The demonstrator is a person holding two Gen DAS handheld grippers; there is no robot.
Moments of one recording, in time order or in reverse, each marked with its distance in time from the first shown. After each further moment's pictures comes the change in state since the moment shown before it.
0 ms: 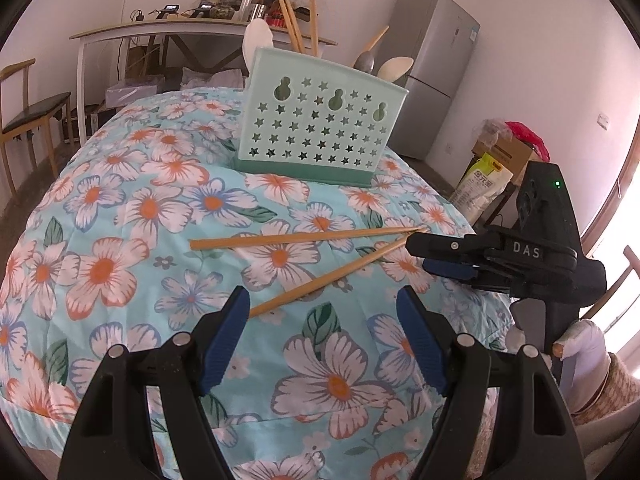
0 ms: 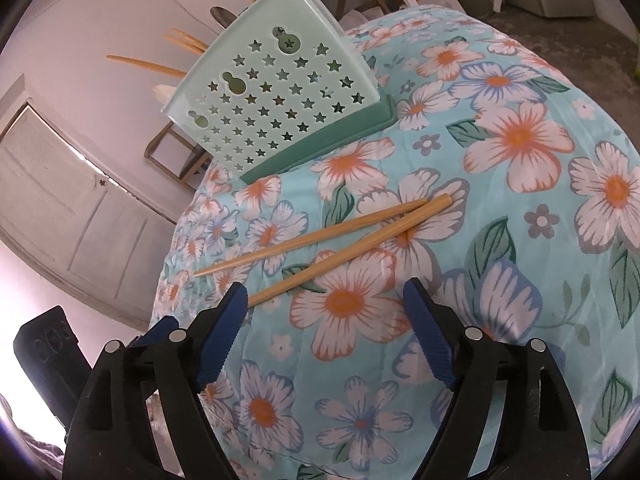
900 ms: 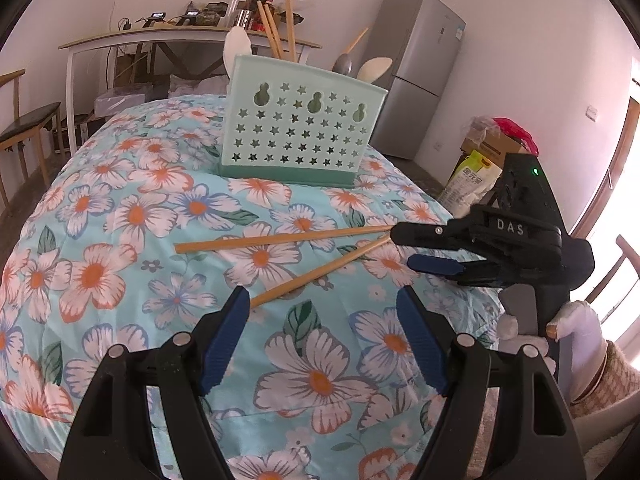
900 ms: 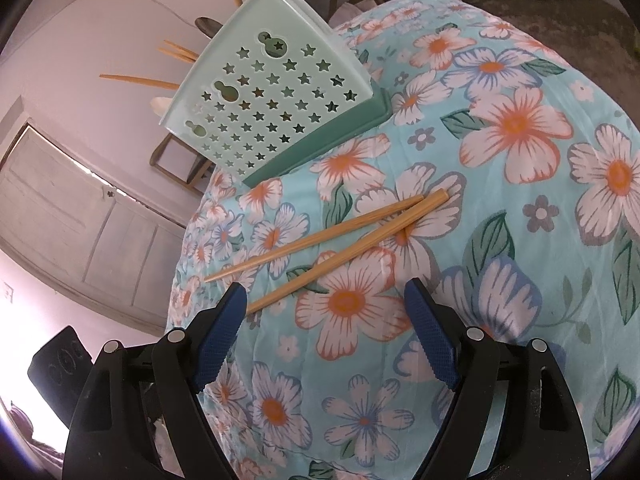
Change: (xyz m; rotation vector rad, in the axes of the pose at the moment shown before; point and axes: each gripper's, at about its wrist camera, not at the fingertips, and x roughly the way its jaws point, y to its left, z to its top) left arm -0.006 -0.012 -0.005 0.041 -0.012 -0.033; right arm -0.003 -0.008 0.003 0.071 0.022 0.046
